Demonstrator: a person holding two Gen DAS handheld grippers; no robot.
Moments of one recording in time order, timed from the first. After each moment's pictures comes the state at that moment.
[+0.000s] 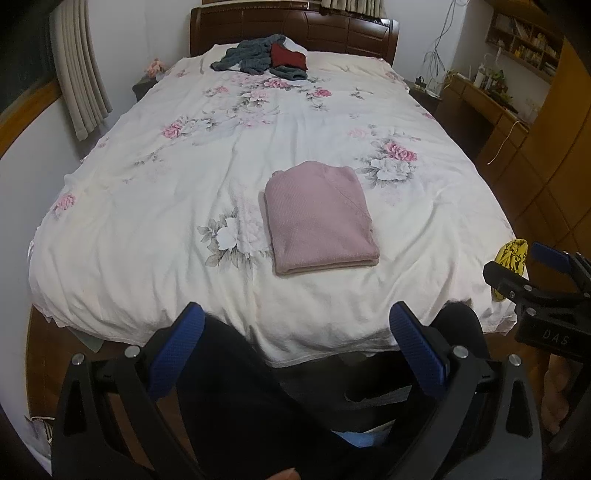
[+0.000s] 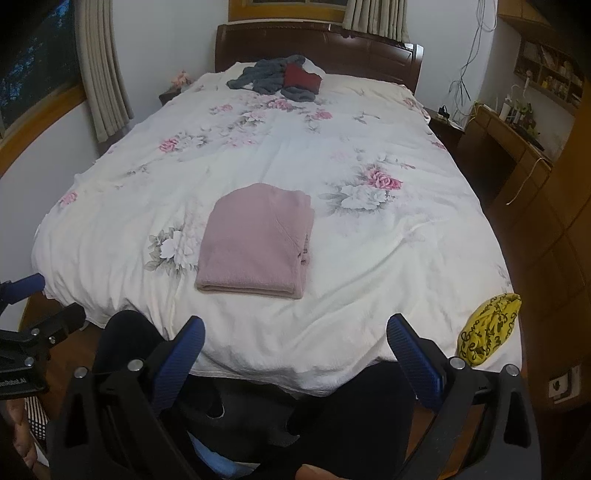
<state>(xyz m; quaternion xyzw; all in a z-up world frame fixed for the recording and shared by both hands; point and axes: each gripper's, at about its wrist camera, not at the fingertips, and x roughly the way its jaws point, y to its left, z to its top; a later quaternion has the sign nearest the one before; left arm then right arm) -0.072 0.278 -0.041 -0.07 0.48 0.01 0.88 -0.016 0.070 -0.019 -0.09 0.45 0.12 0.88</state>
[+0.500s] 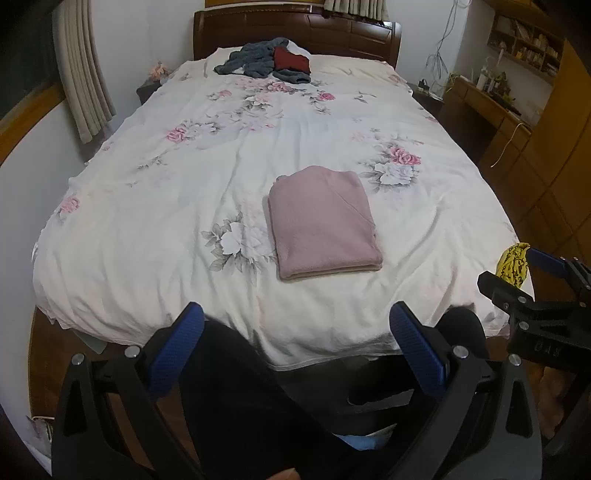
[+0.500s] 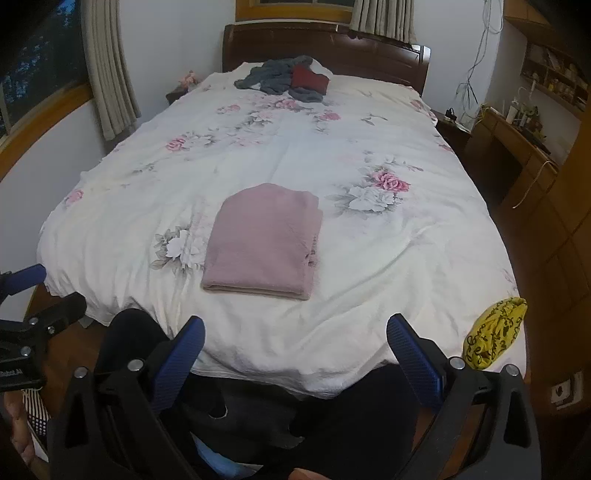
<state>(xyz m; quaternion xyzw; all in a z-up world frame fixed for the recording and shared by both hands) -0.068 0.281 -0.034 -0.07 0.47 0.02 0.88 -0.015 0.075 -0.019 -0.09 0.45 0.13 0.88</state>
